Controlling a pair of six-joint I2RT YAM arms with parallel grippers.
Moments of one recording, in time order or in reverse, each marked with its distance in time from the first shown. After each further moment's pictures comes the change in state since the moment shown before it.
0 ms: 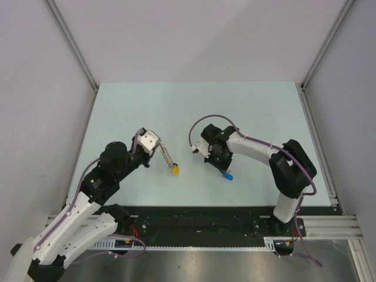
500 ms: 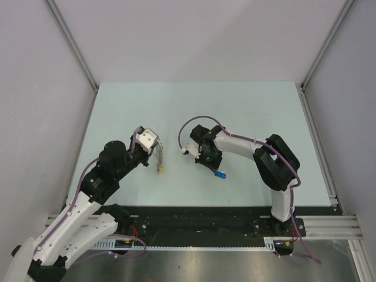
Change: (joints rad) left arm 0.035 -0.004 0.000 0.007 0.010 -0.007; right arm 0.066 0.186 0.153 0.001 0.010 -0.036
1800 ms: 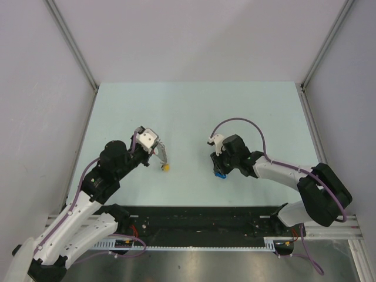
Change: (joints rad) left arm 0.005 0.006 -0.006 0.006 0.009 -0.005; right arm -0.118 -0.525 -0.651 0.756 -0.094 0.383
